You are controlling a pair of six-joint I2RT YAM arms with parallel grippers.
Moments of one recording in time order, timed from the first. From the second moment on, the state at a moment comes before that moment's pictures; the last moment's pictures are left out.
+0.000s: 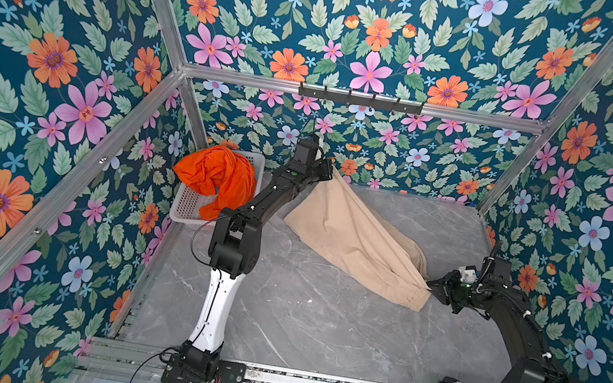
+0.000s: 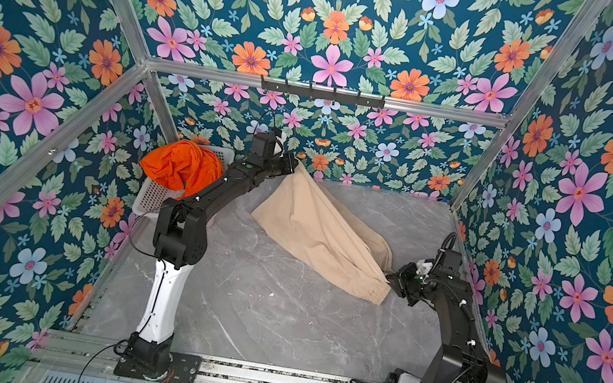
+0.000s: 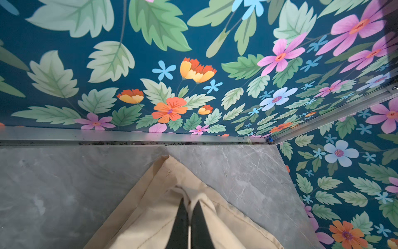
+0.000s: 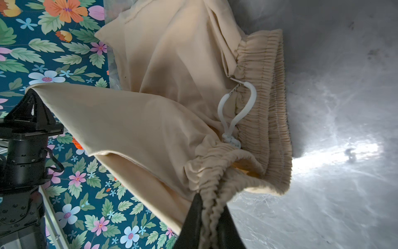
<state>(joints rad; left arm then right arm) -0.36 2.31 2.10 -0.19 0.22 -0.52 -0.26 1.28 0.81 -0.67 -0.68 0.68</state>
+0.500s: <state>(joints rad) -0.39 2.48 2.19 -0.09 0.18 -0.55 -0.33 1.42 0.81 -0.56 -0.72 0.71</state>
